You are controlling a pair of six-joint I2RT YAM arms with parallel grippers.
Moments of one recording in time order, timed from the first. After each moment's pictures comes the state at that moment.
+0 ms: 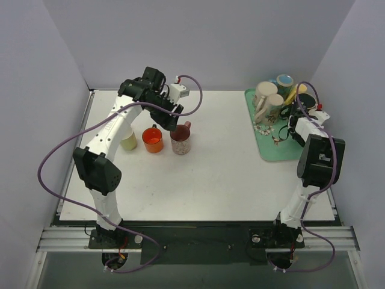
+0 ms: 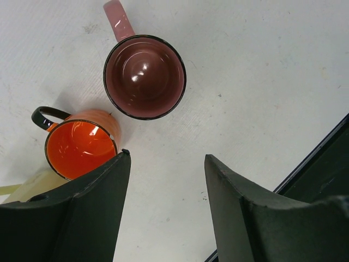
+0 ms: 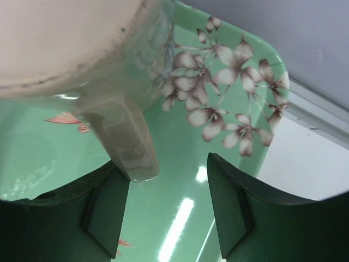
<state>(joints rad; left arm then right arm) -0.42 1.90 2.07 -1.22 0.34 0.33 -0.21 1.93 1.34 -0.44 0.64 0.71</state>
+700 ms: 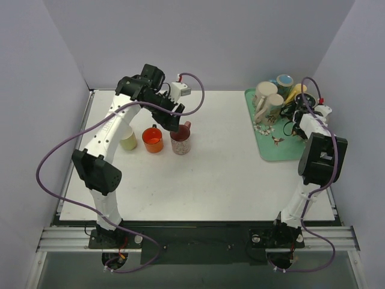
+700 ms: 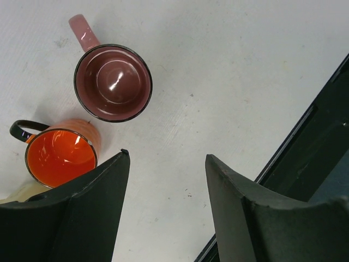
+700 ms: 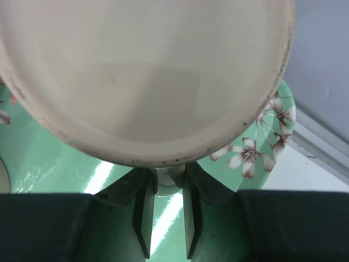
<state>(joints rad) -0.42 1.90 2.12 -1.30 0.44 0.34 -0.25 1.97 1.42 -0.47 0.56 0.56</state>
